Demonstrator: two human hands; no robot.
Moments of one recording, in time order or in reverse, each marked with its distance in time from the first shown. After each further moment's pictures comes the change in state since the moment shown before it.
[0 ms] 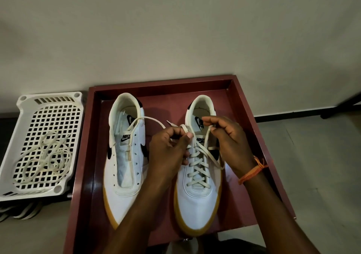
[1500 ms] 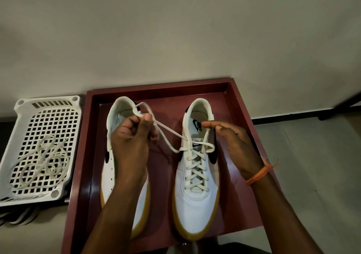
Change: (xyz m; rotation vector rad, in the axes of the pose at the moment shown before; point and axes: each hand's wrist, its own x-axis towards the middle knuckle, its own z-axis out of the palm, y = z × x) left_hand 0.016 0.014 -0.036 -0.298 0.294 0.119; right_hand 0.001 -0.001 -0.018 0.166 -0.115 0.070
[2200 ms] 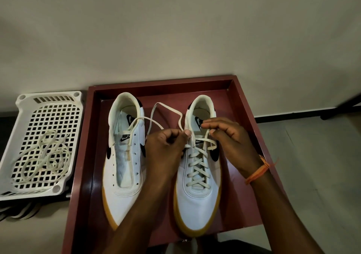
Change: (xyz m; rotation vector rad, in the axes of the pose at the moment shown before) left_hand -0.029 -0.022 0.026 0.364 -0.180 -0.048; right_hand 0.003 0.008 0.005 -0.249 0.014 -0.088
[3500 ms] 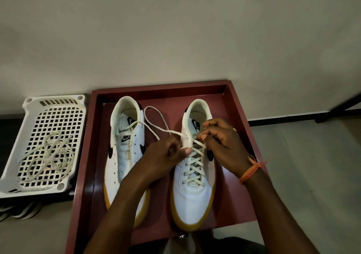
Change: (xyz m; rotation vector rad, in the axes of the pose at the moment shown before) left_hand 0.017 -0.011 -0.030 0.525 -0.492 0.140; right_hand -0.007 -0.013 -0.003 -0.273 -0.065 -0.063
